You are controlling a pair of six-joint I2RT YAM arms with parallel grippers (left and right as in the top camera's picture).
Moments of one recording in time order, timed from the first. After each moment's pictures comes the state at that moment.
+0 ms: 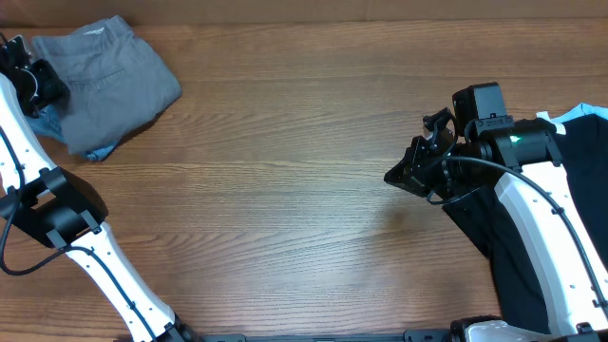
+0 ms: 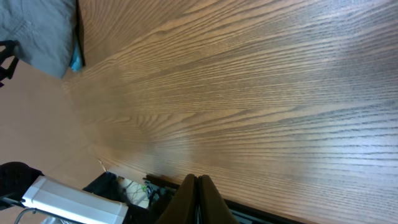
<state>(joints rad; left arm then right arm) 0.56 2.59 2.75 -1.34 0.22 0.01 0.15 1.43 1.30 -1.17 -0.62 0.56</state>
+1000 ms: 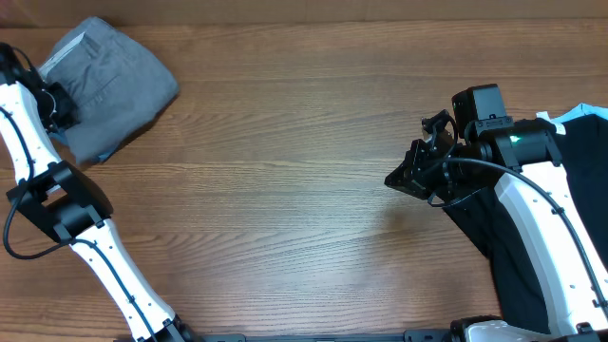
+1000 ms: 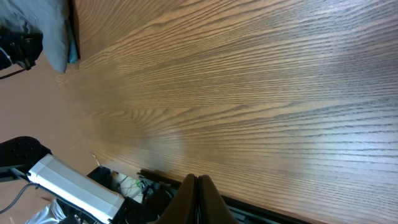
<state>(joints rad) 0.58 2.76 2.76 -1.28 0.08 -0.14 0.15 1.43 1.30 -1.20 -0.62 0.52</state>
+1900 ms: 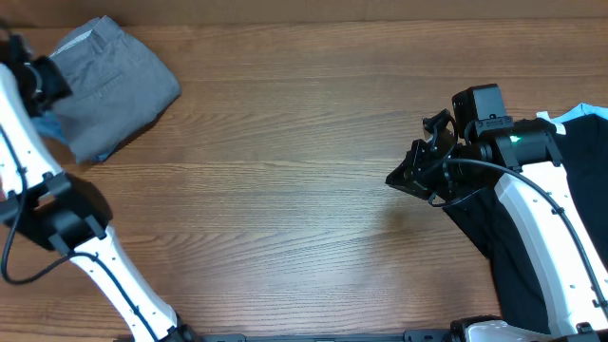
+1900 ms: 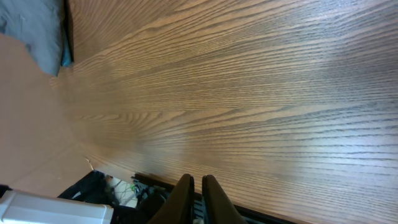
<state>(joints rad) 0.51 2.46 2.66 -1.49 0.12 -0.08 0.15 1.43 1.30 -1.20 -0.60 0.51</state>
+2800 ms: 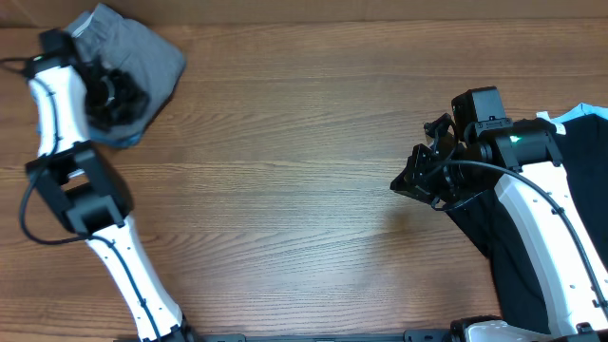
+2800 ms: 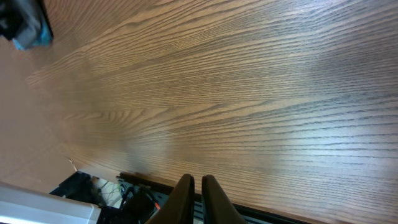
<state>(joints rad) 0.36 2.53 2.32 -1.14 0.39 -0.23 0.15 1.43 1.30 -1.24 -0.55 0.48</state>
